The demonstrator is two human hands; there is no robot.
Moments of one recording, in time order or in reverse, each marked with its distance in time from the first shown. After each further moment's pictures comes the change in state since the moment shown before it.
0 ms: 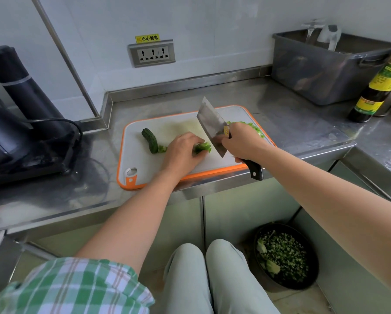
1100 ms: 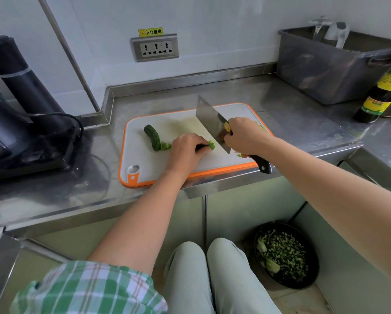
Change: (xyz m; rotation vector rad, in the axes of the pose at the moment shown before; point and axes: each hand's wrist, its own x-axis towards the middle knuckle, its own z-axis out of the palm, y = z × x) left_hand -0.001 0.003 0.002 -0.093 0.039 -0.012; right_hand 0.009 -0.007 -0.004 -0.210 -0.011 -0.106
